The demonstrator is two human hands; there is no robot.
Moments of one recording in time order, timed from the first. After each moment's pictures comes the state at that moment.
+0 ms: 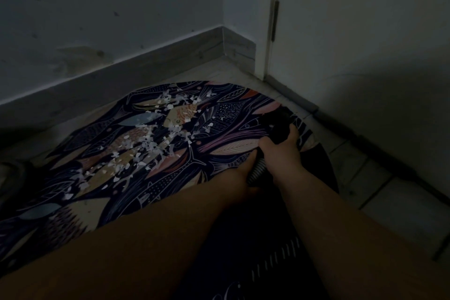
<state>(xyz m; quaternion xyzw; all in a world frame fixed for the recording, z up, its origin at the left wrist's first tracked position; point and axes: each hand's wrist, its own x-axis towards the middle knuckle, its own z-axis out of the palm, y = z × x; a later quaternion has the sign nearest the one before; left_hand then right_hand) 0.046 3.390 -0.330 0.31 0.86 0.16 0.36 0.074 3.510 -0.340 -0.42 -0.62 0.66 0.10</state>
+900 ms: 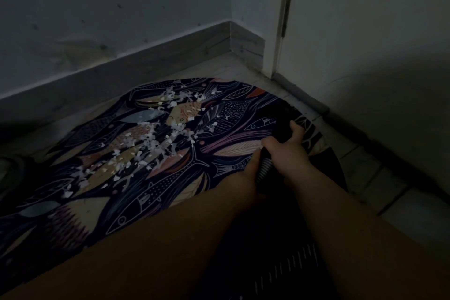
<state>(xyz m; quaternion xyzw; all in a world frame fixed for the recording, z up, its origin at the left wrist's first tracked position) 0.038 3.400 -0.344 0.29 0.87 0.17 0.36 0.055 3.527 -0.350 -0.38 -0.64 0.67 0.06</state>
